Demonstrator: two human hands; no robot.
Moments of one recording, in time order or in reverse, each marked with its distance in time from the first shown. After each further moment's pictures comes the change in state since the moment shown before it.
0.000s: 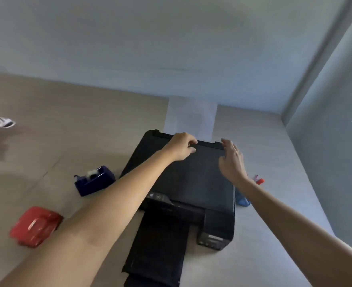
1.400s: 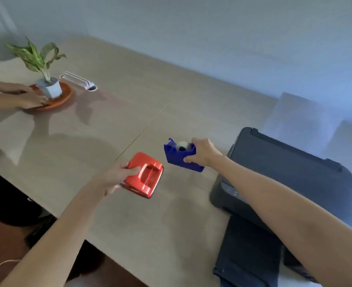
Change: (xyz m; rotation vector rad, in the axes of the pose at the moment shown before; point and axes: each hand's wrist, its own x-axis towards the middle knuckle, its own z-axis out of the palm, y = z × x) left_hand -0.306 -0.383 -0.138 -0.930 0.206 -0.826; right_hand -0.017 -0.282 0.338 -0.186 -0.755 -0.282
